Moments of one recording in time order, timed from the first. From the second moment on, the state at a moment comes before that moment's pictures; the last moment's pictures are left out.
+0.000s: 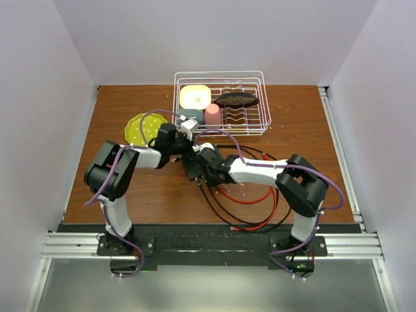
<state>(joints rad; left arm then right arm) -0.40 1.88 0.87 0.45 0.58 -0.07 0.93 1.84 1.13 -0.37 0.27 0.36</state>
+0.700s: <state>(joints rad) -0.35 1.48 0.61 0.31 0.34 -0.21 1.02 1.88 1.13 -0.22 0.33 0.37</state>
